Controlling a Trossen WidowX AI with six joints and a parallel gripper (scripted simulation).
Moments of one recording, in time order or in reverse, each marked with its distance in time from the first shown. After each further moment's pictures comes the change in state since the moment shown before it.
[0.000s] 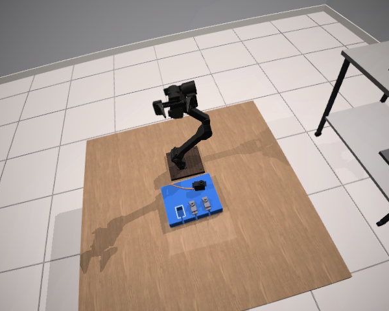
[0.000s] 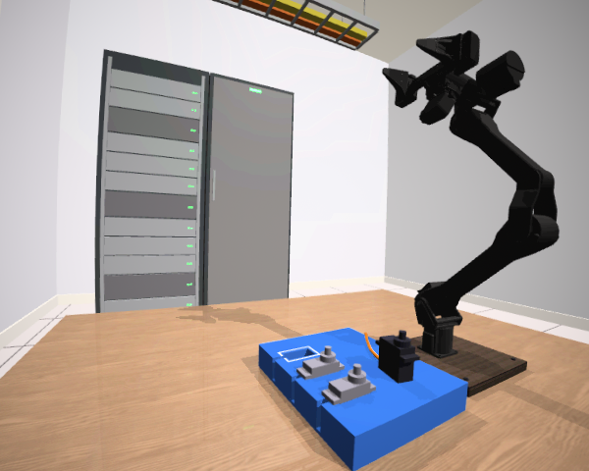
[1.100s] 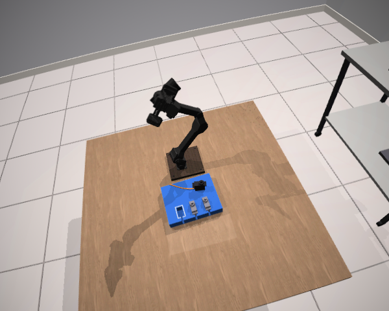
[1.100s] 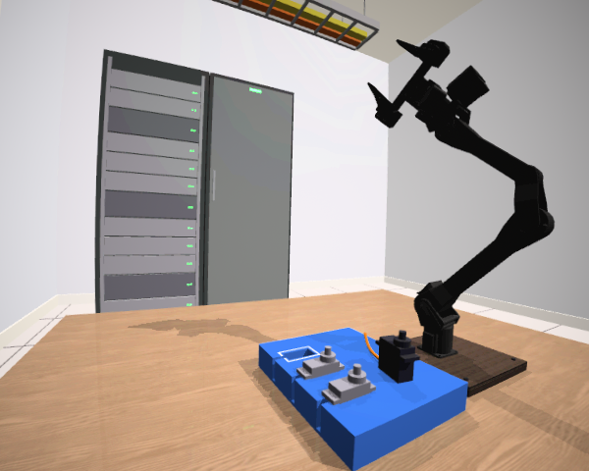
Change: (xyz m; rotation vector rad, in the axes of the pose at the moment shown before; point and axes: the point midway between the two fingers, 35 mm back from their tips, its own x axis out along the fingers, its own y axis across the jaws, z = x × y) arm 0.001 0.049 -0.014 0.843 0.099 -0.176
